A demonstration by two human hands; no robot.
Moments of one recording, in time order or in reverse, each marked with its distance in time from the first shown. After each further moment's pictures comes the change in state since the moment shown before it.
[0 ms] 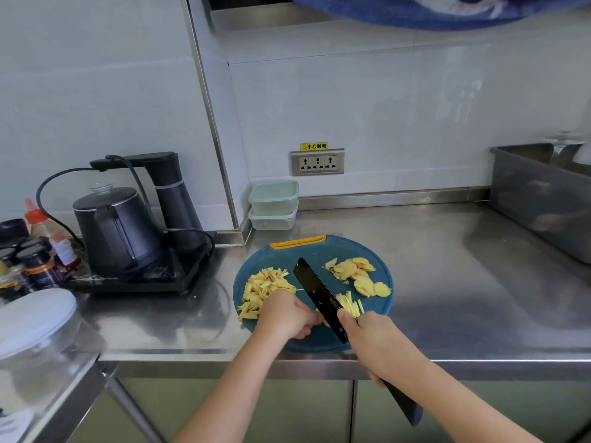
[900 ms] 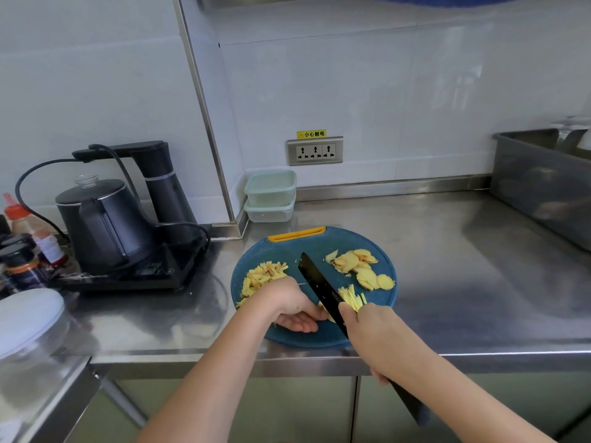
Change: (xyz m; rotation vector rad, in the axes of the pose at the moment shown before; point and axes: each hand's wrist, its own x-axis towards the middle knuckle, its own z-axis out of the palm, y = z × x) left_hand 0.034 0.008 -0.022 0.104 -0.327 -0.065; right_hand -0.002 -0.014 0.000 -0.167 0.027 0.007
